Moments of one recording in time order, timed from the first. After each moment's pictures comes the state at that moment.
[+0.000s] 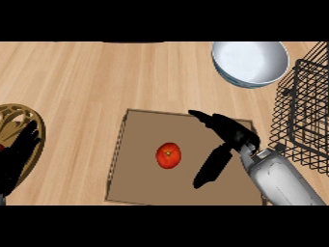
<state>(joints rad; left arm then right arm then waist) 0.04 0.44 0.03 -1.34 0.20 0.01 0.12 -0.43 -0.27 0.45 -1.50 -0.06 0.29 0.82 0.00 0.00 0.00</state>
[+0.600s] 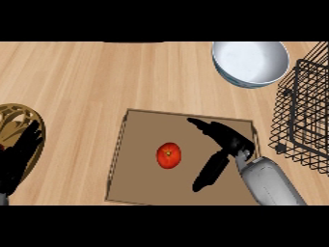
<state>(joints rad) 0.04 0.38 0.09 -1.35 0.13 -0.03 0.13 -0.35 -0.16 0.37 -1.41 0.06 0.38 0.69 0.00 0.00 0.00</state>
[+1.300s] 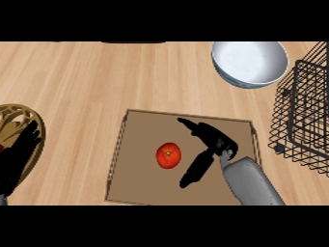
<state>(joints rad) 0.05 0.34 0.15 -1.38 0.08 -0.08 0.15 -0.36 -0.03 0.32 -1.27 0.23 0.37 0.56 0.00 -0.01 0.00</state>
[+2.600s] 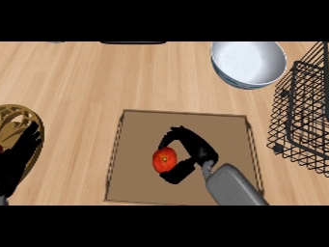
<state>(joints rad) 0.05 0.31 0.19 -1.37 0.04 -0.12 0.13 -0.39 -0.03 0.52 -1.13 0.19 0.08 0.35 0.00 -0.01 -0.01</state>
